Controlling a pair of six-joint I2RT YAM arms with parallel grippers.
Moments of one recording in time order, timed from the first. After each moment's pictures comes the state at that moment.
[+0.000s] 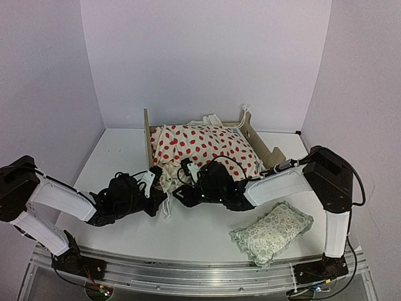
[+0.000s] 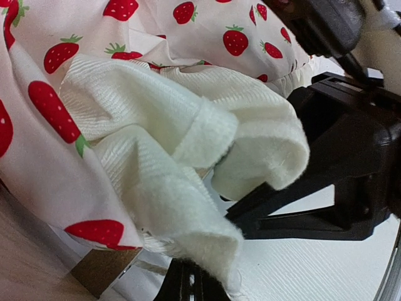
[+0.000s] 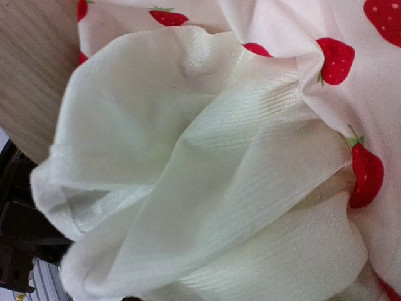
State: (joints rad) left arm -0.88 1.45 0.42 0.60 -0.06 -0.19; right arm 1.03 2.02 1.17 0.36 -0.07 0.47
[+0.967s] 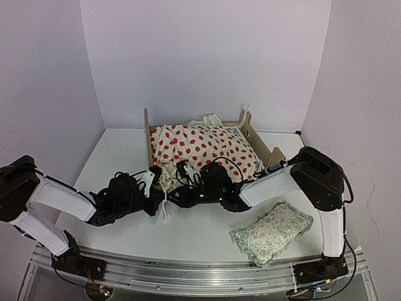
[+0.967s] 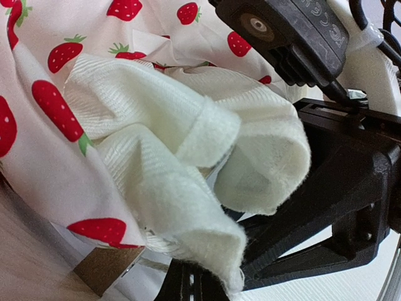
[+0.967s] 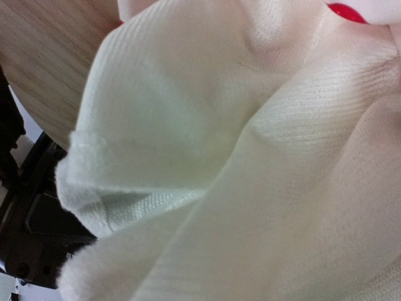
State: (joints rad) left arm -0.88 1.45 0.42 0.60 -0.06 -0.19; right arm 1.00 2.11 1.18 0.52 -0.31 0.55
